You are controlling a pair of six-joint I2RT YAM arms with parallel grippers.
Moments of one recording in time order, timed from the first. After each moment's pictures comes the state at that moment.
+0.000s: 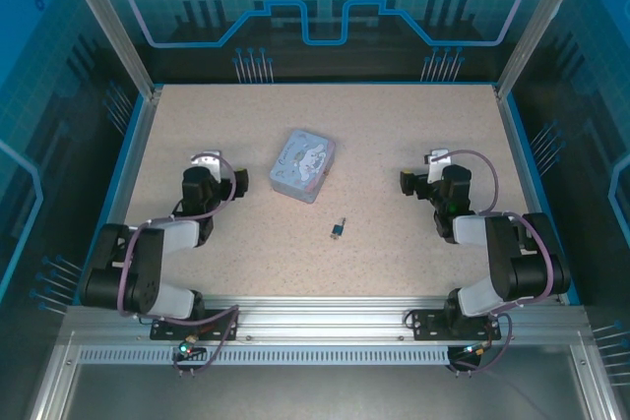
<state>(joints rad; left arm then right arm) -0.04 1.45 0.40 0.62 -0.03 -0.09 0.05 1.50 0.41 0.65 -0.03 -0.05</state>
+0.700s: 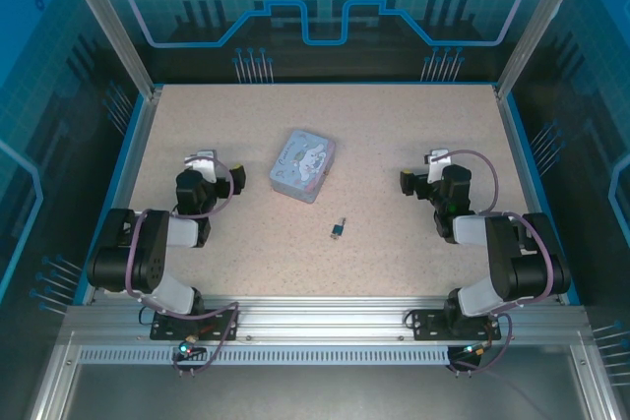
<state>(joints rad) 0.03 1.55 0.36 0.85 0.06 -0.11 0.05 1.50 0.41 0.65 -0.03 -0.06</state>
